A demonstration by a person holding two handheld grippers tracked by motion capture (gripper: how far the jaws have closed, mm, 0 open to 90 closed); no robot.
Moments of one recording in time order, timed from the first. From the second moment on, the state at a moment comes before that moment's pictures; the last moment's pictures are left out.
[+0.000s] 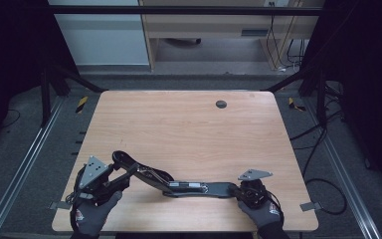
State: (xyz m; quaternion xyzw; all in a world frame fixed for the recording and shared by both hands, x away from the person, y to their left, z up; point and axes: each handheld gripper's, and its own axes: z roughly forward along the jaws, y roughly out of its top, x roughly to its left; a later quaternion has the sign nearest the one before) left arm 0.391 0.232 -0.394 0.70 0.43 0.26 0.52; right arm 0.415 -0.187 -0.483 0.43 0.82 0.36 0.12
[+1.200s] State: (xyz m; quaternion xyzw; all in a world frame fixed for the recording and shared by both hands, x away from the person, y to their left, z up) left arm 0.388 0.214 -0.380 0.71 0.42 0.25 0.52; right arm 0.418 -0.184 -0.483 0.45 0.81 0.35 0.12
